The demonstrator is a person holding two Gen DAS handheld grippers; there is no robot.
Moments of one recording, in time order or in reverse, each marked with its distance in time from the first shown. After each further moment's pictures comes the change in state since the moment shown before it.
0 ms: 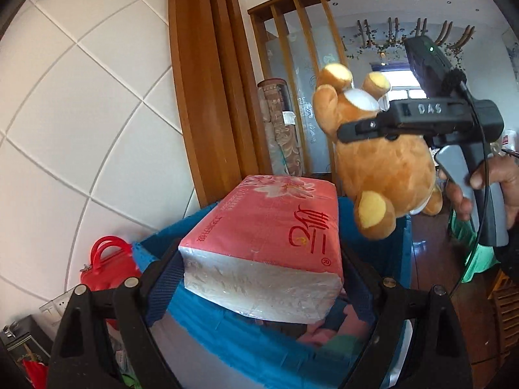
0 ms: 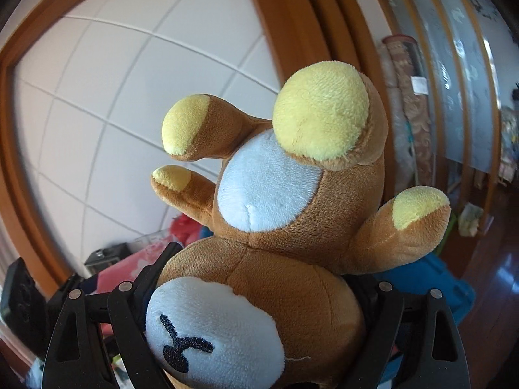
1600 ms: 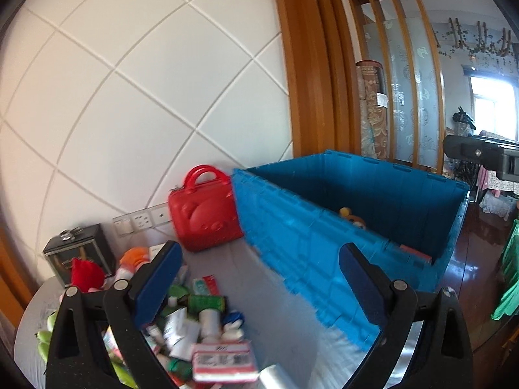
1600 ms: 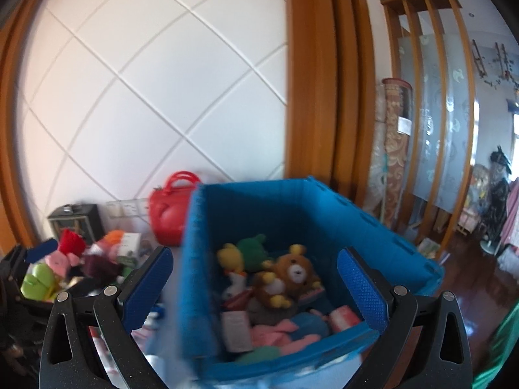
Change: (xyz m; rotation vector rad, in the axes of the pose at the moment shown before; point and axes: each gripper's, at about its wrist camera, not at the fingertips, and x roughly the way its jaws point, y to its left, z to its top) left arm -0.129 0.040 -0.082 -0.218 0.147 0.390; right arm -0.035 0.112 -0.100 -0.238 -0.066 -0.190
